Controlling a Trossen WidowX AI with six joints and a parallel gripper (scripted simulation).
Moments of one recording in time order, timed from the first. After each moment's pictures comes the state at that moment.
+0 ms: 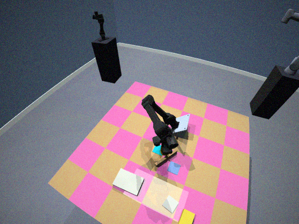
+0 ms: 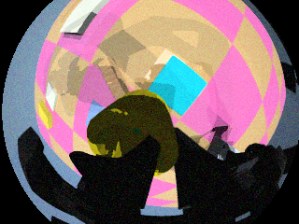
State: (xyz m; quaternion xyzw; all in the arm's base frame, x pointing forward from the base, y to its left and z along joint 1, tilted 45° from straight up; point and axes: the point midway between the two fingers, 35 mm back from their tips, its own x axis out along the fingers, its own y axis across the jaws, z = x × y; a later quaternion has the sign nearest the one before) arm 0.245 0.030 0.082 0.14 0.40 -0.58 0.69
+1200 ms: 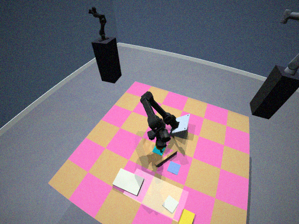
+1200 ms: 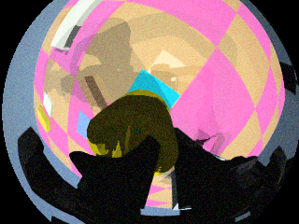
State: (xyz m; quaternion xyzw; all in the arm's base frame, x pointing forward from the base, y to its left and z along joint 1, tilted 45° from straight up) arm 0.212 -0.005 0.114 0.13 0.40 -0.58 0.69
